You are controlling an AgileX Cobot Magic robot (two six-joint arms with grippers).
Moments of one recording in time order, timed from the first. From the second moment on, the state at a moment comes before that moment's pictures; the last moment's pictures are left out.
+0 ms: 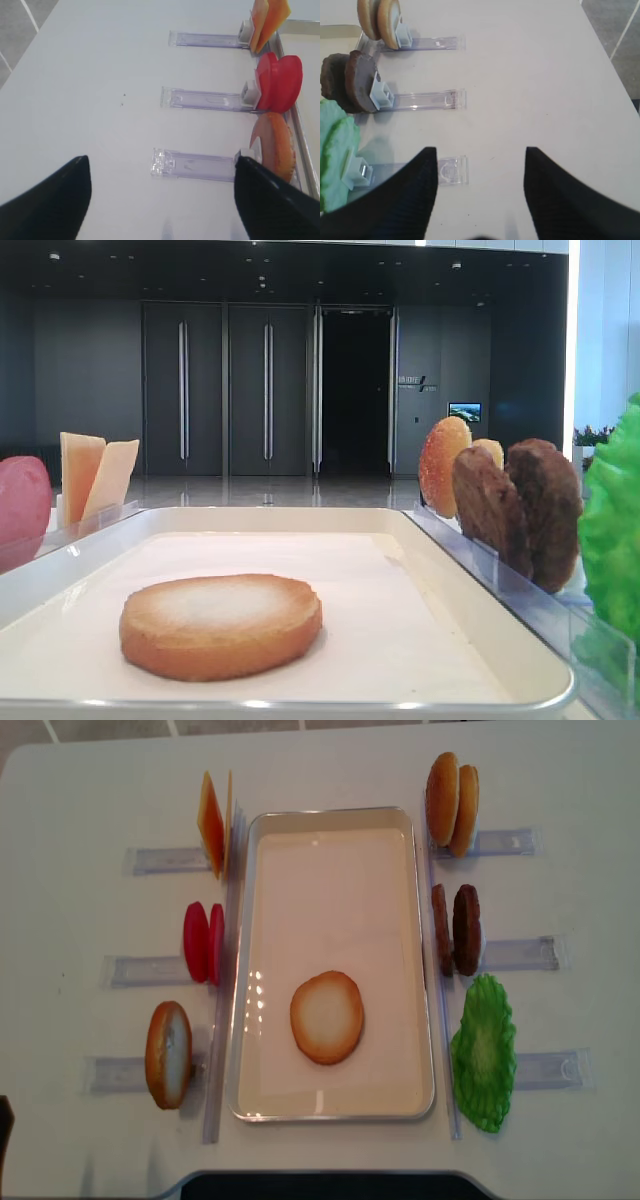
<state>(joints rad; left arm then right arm) 0.04 -0.01 -0.47 0.13 1.11 -0.09 -0.01 -0.01 -0.50 0.04 1.14 -0.04</state>
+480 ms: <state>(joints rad) 0.04 -0.01 -0.47 0.13 1.11 -0.09 -0.01 -0.01 -0.50 0.04 1.14 -0.04</state>
